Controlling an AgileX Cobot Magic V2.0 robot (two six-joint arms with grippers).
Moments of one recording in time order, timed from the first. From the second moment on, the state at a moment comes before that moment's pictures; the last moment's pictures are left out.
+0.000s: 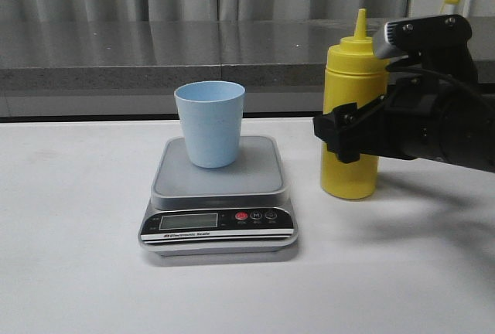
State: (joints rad) left arm -0.16 0.18 -0.37 -0.11 0.28 0.09; right arm 0.34 1.88 -0.56 -0.10 -1.07 0.04
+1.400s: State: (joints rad) left arm -0.16 0.18 -0.37 -0.11 0.28 0.09; right arm 0.19 0.64 -0.29 0.10 -0.16 -0.03
